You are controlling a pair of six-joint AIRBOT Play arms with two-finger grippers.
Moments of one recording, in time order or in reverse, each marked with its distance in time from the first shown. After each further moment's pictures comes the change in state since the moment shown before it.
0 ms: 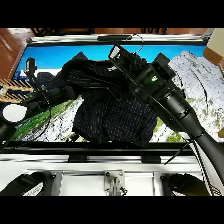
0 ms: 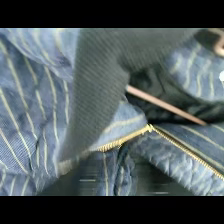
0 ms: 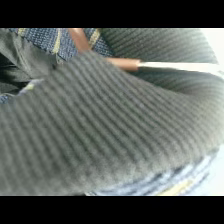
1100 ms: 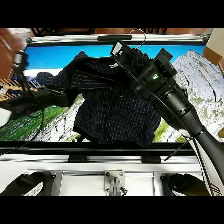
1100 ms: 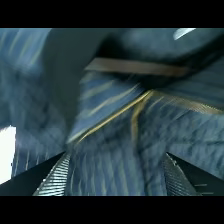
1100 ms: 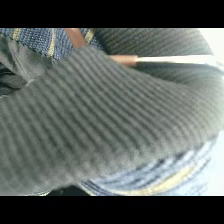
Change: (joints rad) left arm 0.011 0.088 0.076 0.288 -0.238 -0.033; right arm -0.026 -0.006 0.000 -0.036 -0.051 0.003
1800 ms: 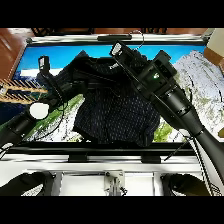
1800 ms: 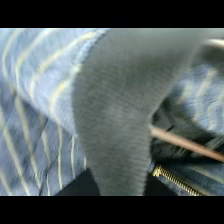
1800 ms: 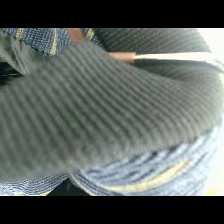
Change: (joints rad) left arm -0.144 -0.238 -0.034 -0.172 0.562 -0.039; right arm -0.003 -0.001 0.000 0.033 -0.004 0.000
